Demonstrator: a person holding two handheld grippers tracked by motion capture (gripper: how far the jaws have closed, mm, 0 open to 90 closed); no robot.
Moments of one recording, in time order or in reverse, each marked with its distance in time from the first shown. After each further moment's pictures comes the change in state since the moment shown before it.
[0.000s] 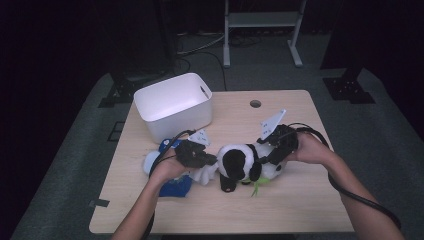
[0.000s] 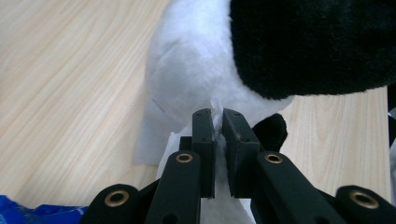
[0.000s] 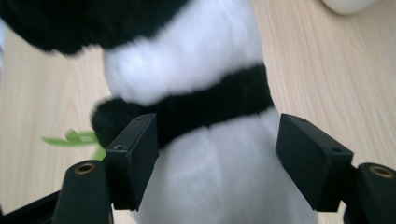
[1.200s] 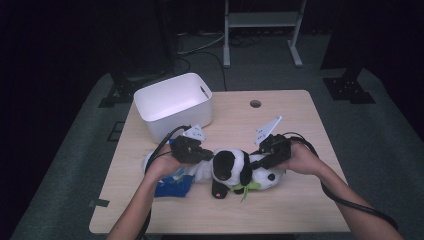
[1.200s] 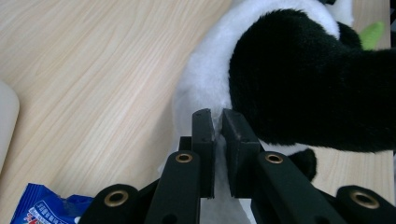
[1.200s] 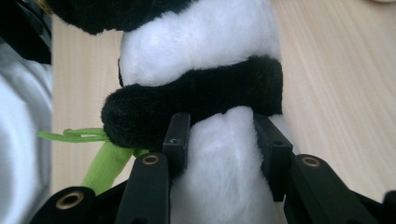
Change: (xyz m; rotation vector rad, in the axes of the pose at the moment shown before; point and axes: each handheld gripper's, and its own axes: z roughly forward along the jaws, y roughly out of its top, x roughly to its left) left arm 0.005 0.003 -0.013 -0.010 0.023 0.006; right arm 0.024 0.007 0.015 -0.066 0.093 0.166
